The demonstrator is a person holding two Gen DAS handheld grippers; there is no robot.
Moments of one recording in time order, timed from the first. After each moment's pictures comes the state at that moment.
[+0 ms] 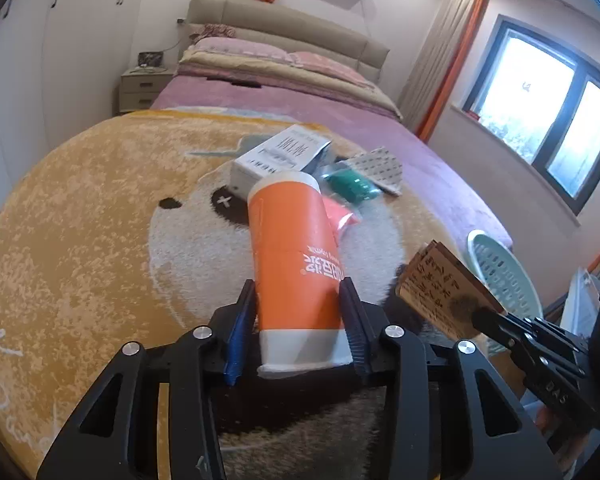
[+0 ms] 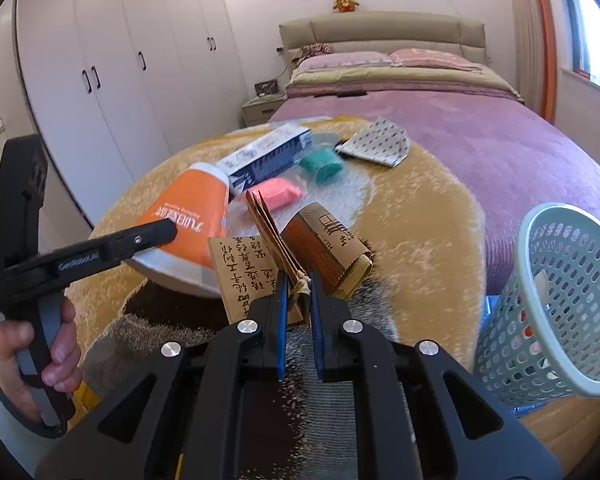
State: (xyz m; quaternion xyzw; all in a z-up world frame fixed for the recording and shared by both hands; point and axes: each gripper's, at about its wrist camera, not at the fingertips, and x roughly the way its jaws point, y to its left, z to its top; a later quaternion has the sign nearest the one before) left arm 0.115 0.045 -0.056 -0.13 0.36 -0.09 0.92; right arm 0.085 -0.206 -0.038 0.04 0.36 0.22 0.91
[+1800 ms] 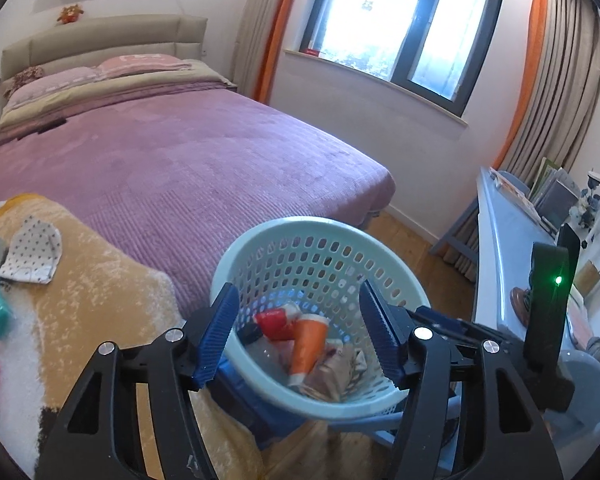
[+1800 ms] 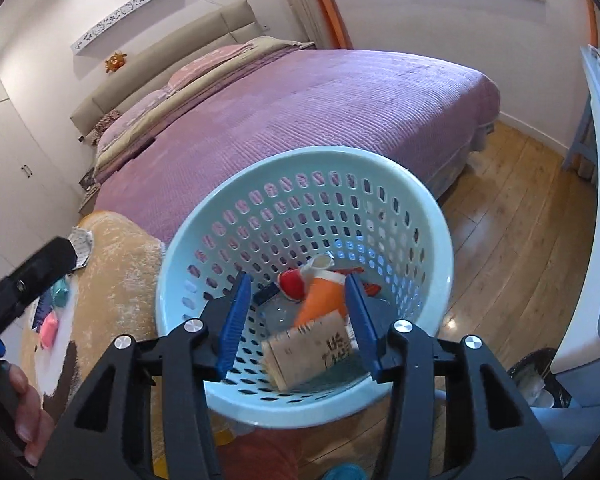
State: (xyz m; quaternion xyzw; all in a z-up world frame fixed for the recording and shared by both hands) left arm 0.194 -0.253 -0.039 -0.01 0.36 -0.35 0.87; right arm 0.103 -0.498 -0.083 0.24 0.39 -0.09 0.88
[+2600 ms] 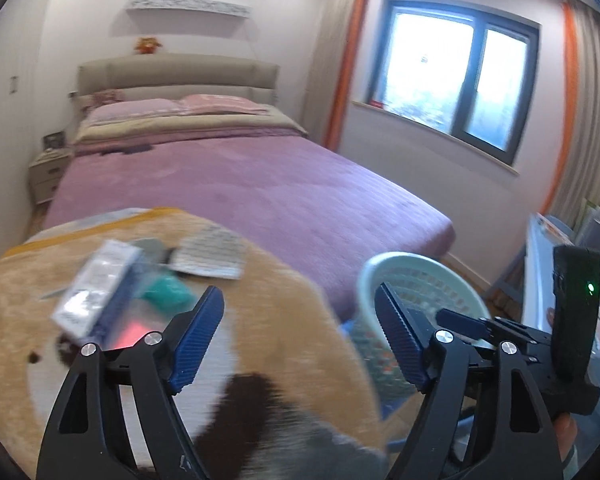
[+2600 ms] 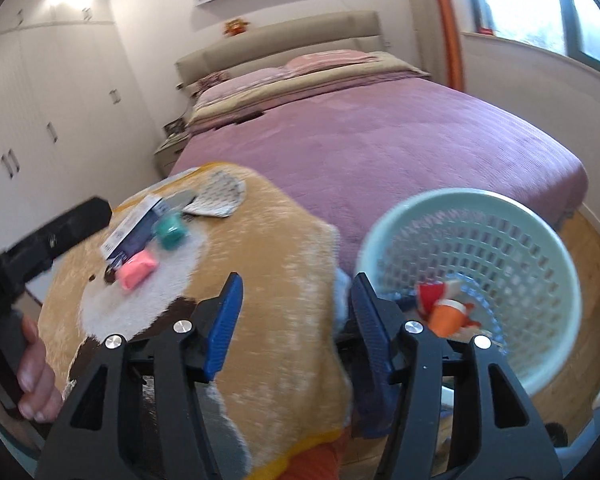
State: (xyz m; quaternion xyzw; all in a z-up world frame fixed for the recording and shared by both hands) left arm 0.168 -0.086 0.007 -0.03 0.29 -0.23 0.93; right arm 0.128 -0.328 -0.029 0.12 0.36 0.07 0.92
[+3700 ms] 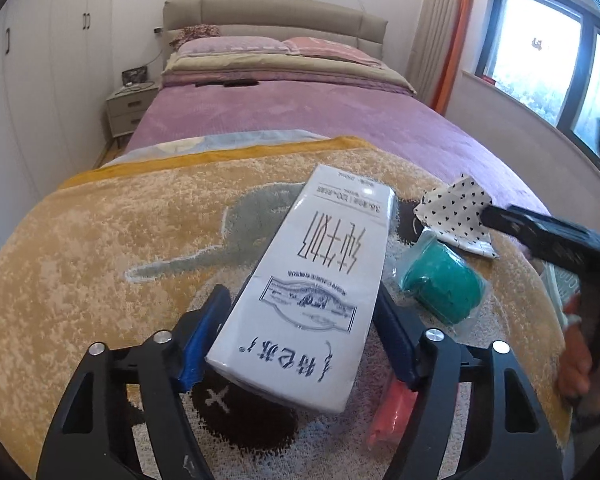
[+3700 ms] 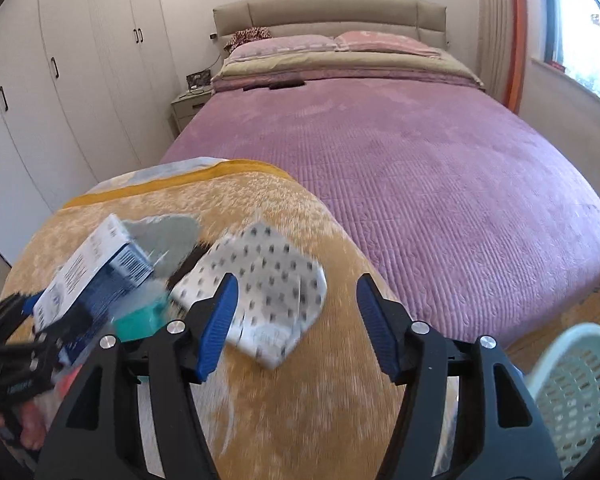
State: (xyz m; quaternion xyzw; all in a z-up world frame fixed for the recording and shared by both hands) left arm 0.288 0.044 -0.082 -0.03 0.39 -0.08 0.92; right arm 0.341 -0.214 -0.068 0.02 0.40 0.11 0.91
